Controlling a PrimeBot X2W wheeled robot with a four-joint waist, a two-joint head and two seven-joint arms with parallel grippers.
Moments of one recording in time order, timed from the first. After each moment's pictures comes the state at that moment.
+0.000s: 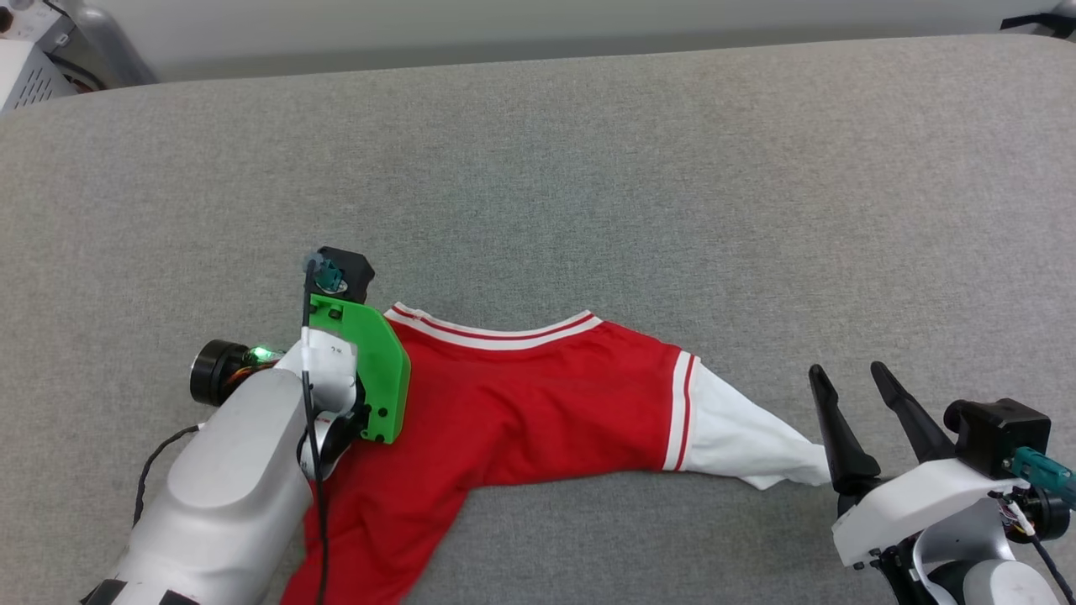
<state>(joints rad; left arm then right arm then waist) -0.63 0.34 -0.60 0.61 -0.59 0.03 0.48 0.01 -0.07 0.03 -0.09 0.29 0.13 0.07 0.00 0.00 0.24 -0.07</state>
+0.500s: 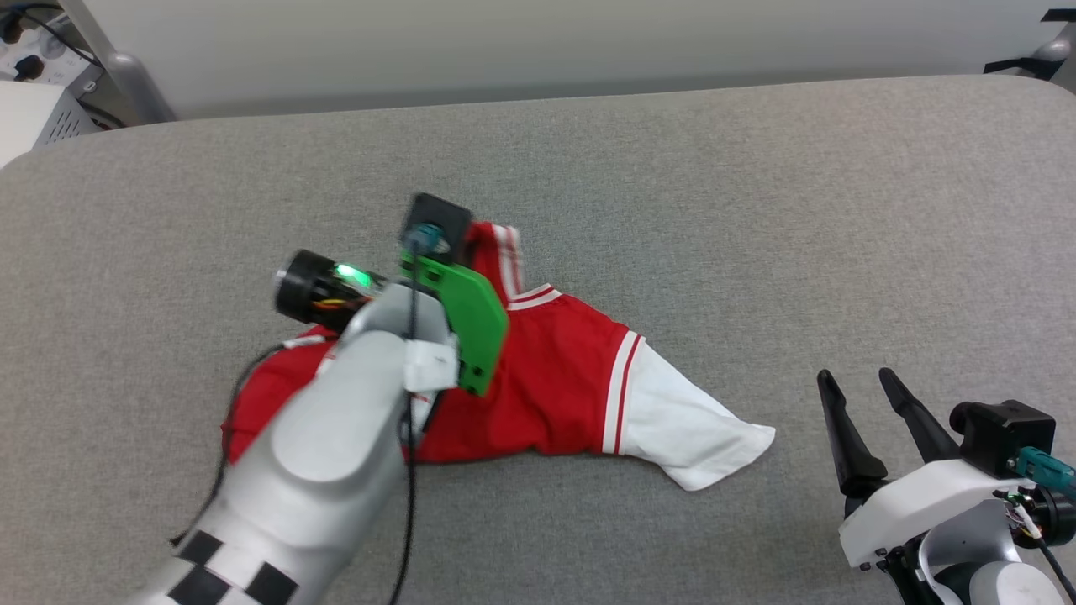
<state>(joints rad) -0.74 0.24 -0.69 0.57 -0.43 0.11 0.17 0.01 -0.07 0.01 -0.07 0.28 0.13 0.09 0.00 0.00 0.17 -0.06</state>
